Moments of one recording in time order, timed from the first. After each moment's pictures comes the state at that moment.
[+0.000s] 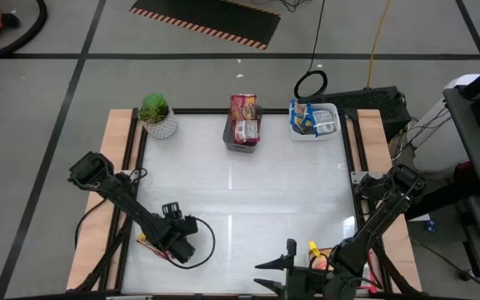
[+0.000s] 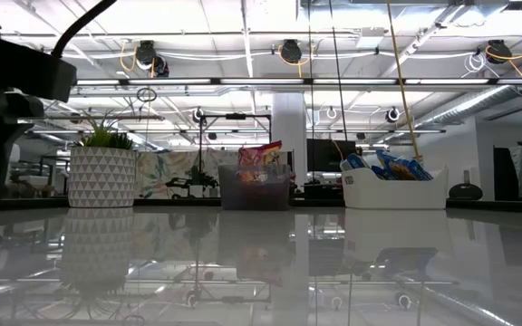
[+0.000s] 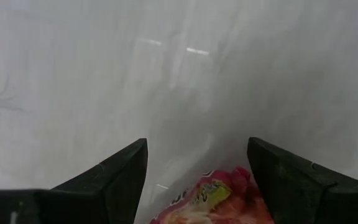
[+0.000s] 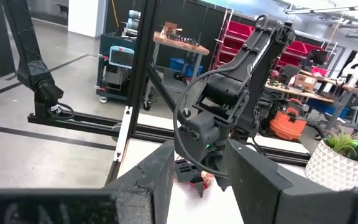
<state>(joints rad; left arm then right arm) -0.68 1.74 1.01 -0.92 -0.21 -0.92 0.88 1.77 1.31 0.38 0.96 -0.11</state>
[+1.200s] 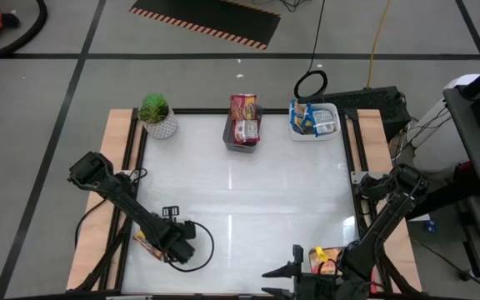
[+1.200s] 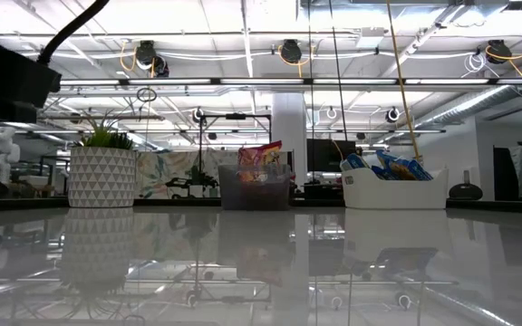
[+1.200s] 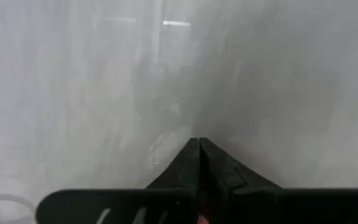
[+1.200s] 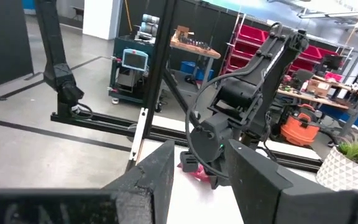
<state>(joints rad) -0.68 1.74 1.02 -0.93 -0.05 -0.79 0.93 1.75 1.31 0.37 0.96 -0.12</state>
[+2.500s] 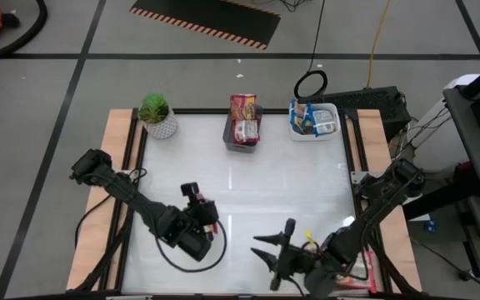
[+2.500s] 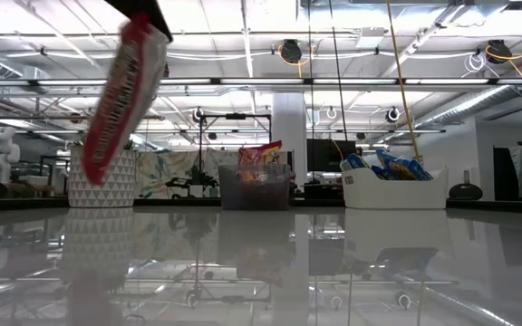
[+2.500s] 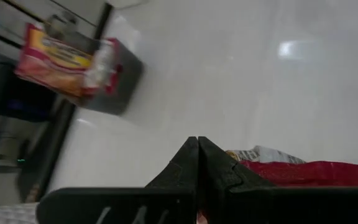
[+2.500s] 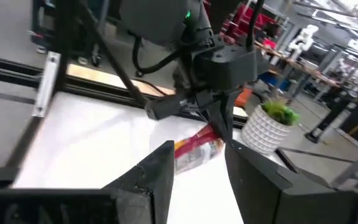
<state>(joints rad) -0.59 1.73 1.49 -1.16 -0.80 -0.65 0.79 1.73 1.31 0.04 1.07 0.00</state>
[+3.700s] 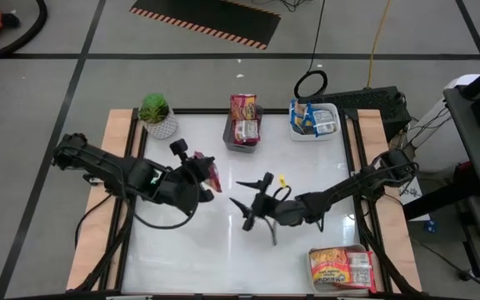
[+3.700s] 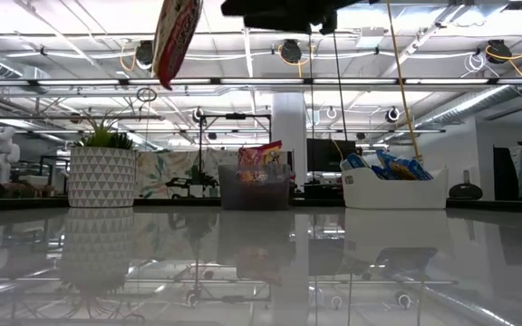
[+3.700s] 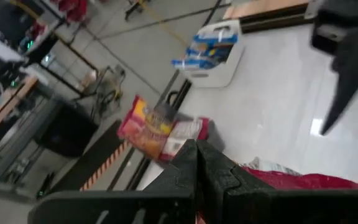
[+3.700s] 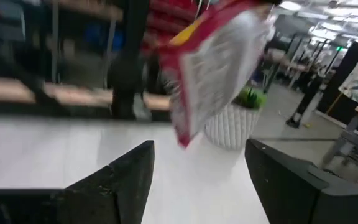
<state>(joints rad) -0.38 1.45 1.49 -0.93 -0.98 -0.24 0.38 1.73 0.99 0.59 0.81 -0.14</state>
